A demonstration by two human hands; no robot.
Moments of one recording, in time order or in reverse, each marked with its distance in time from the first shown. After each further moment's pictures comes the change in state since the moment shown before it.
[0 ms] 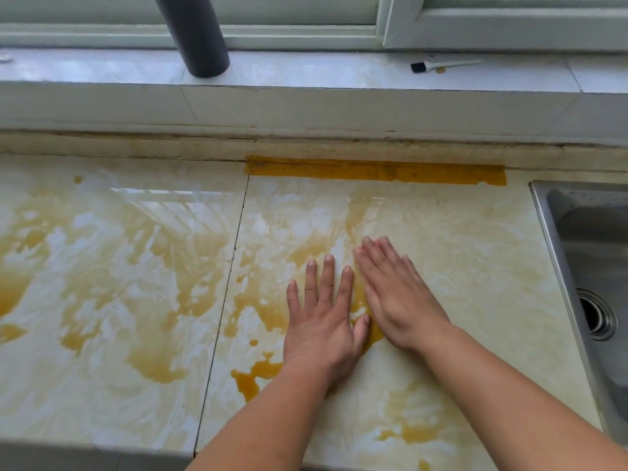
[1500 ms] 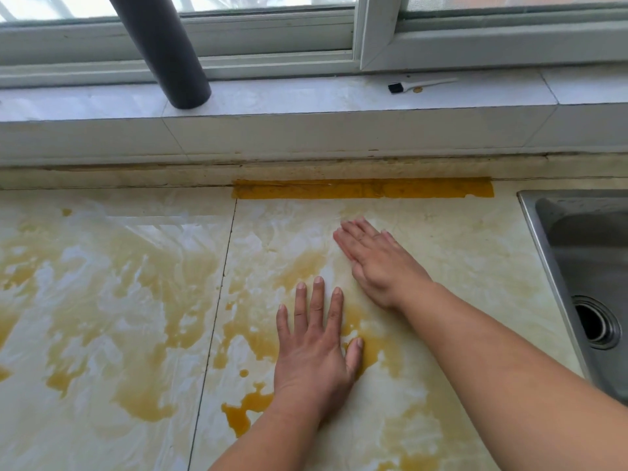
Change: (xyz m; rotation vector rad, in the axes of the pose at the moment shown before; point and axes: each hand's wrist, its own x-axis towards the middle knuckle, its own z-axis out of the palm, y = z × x) left_hand 0.002 0.001 -0.002 0.056 0.001 -0.016; right_hand 0.078 0.020 -0.029 -0.020 -0.031 -0.040
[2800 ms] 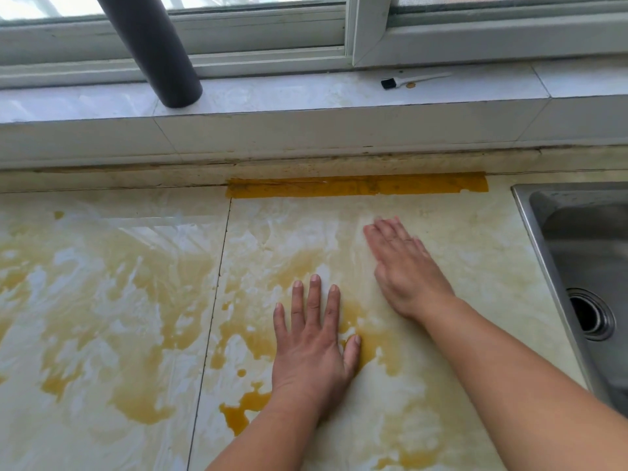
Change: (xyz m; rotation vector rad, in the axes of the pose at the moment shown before) left_hand 0.003 -0.002 0.009 -0.015 0.034 0.010; right_hand -0.030 0.021 0.004 0.056 0.089 0.212
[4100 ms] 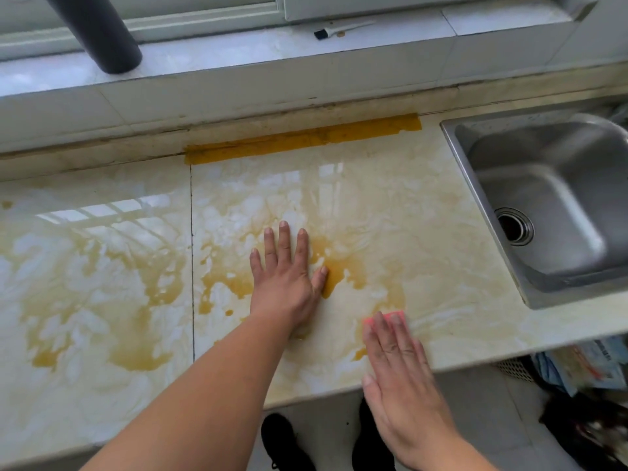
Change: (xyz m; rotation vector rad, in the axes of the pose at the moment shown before) left_hand -0.002 -0.016 0.000 -0.044 -0.010 0.119; right_hand -0.281 -0.066 0.100 0.028 0.057 0.140
